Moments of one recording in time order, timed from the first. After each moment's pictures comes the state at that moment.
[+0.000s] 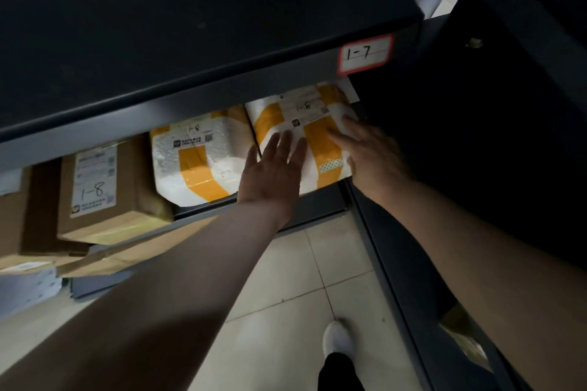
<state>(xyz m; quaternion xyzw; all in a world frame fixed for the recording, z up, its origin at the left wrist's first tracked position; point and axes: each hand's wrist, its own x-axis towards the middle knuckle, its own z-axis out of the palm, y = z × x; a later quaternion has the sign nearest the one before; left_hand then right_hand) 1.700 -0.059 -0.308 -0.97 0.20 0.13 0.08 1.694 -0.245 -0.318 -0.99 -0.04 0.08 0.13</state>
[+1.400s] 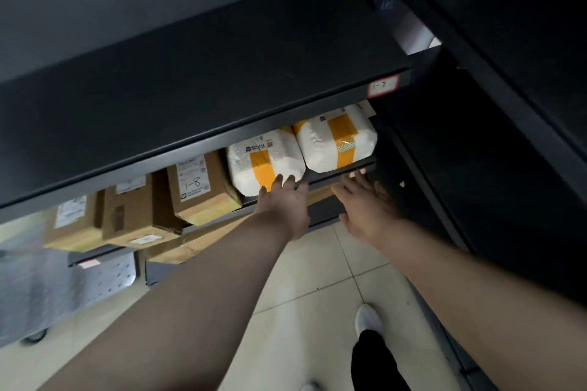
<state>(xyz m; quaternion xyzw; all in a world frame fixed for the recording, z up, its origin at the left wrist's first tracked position) 1.616 0.019 -0.182 -0.94 0.18 0.28 0.07 1.578 -0.139 -0.223 -0.97 -0.03 0.20 0.12</state>
